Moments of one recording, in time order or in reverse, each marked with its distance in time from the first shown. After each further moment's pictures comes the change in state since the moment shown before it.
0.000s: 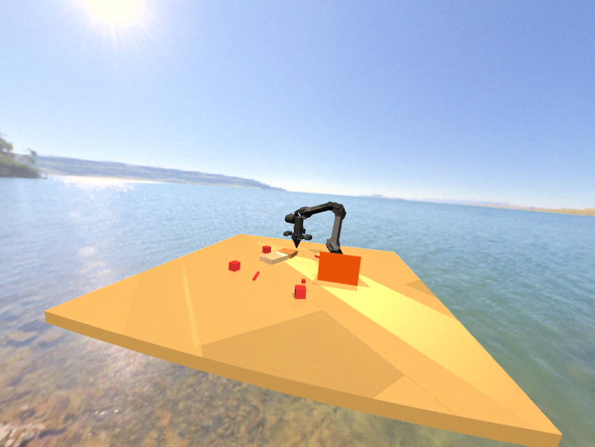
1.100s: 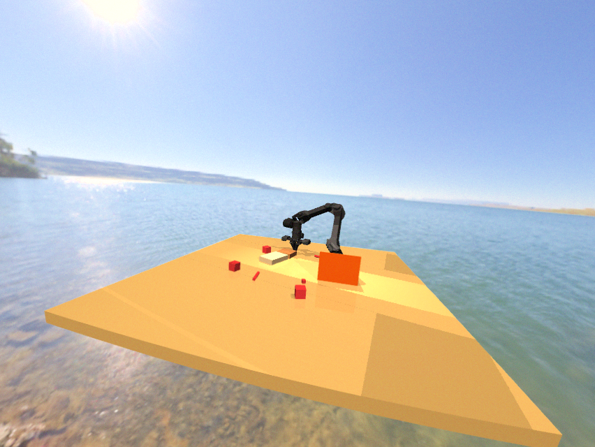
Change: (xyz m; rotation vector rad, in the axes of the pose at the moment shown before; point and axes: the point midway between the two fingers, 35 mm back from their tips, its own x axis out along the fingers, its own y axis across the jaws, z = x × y) arm 0.027 -0.002 -0.026 -0.004 0.001 -0.011
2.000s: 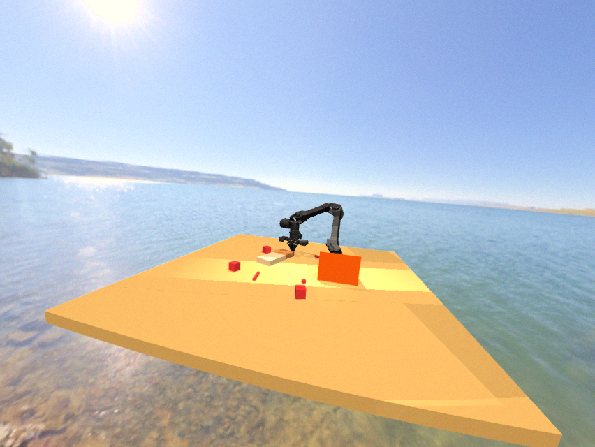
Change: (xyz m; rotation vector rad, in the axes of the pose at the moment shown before) arm -0.001 0.004 -0.030 0.007 0.003 0.004
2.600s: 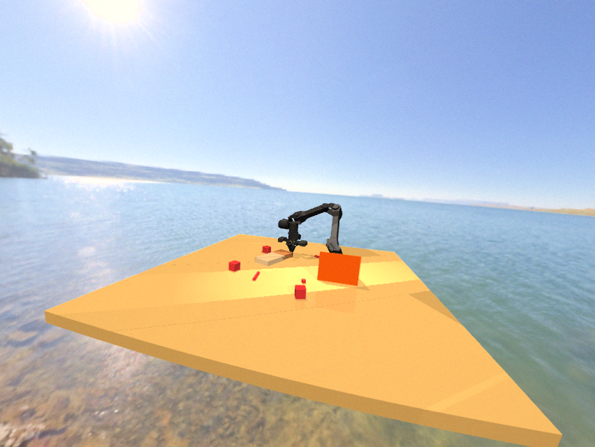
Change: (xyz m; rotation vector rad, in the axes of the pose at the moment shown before) arm 0.002 0.002 -0.012 -0.002 0.002 -0.007
